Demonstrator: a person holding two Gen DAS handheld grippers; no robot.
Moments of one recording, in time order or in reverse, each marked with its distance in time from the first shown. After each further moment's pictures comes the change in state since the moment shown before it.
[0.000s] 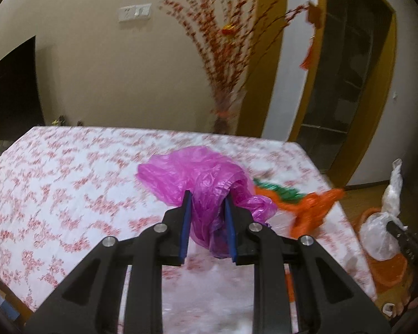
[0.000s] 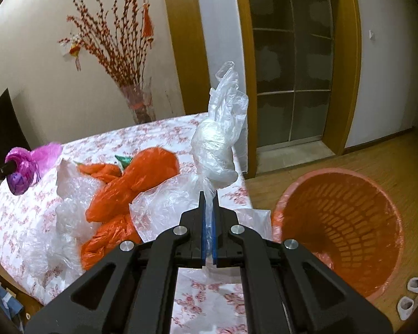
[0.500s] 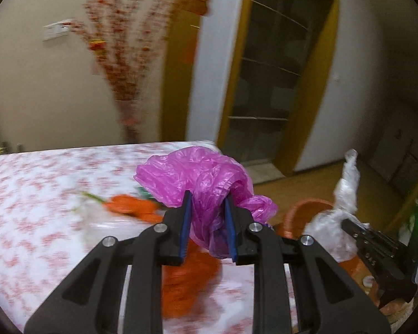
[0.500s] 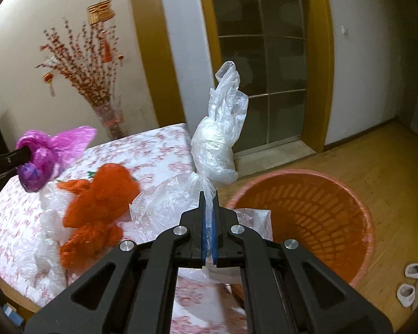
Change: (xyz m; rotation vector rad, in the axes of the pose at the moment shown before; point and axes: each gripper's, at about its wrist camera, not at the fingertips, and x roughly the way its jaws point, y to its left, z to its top) left arm 0.005 -0.159 -0.002 0.149 0.018 -0.291; right arm -0.024 -0.066 -0.002 0.081 -0.040 -0.083
